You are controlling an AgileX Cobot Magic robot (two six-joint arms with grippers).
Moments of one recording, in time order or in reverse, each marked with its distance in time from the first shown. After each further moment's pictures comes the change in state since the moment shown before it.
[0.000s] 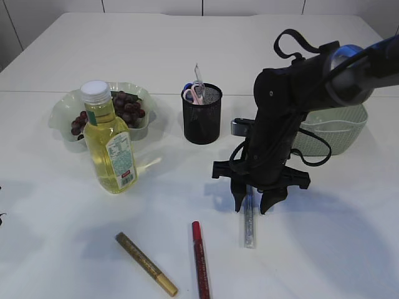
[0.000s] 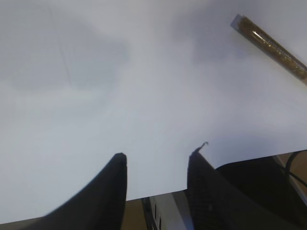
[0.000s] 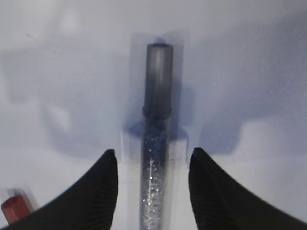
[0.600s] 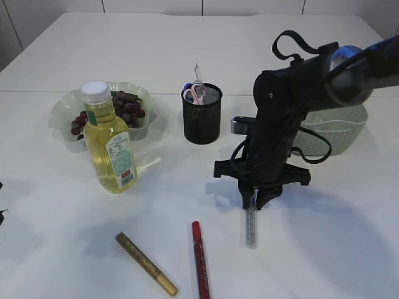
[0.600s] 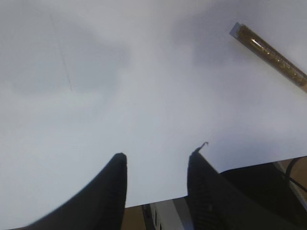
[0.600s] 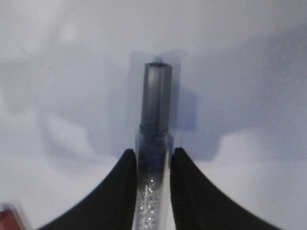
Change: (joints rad) left arm 0.000 0.000 0.000 0.002 -0.020 0.000; right arm 0.000 0.008 0.000 -0.041 -0.028 0.001
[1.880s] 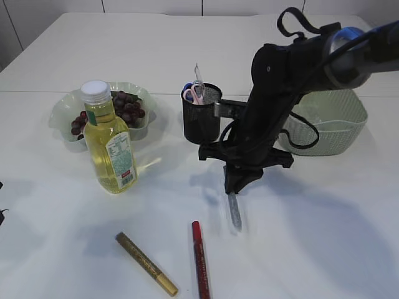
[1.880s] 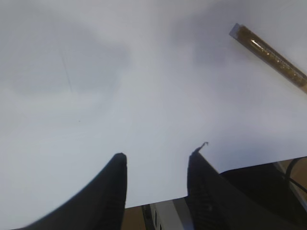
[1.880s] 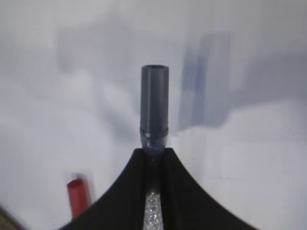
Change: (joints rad) left arm 0.000 0.000 0.000 0.000 -0.002 0.000; right arm -0.011 0.000 -0.097 0.138 0.048 -0.213
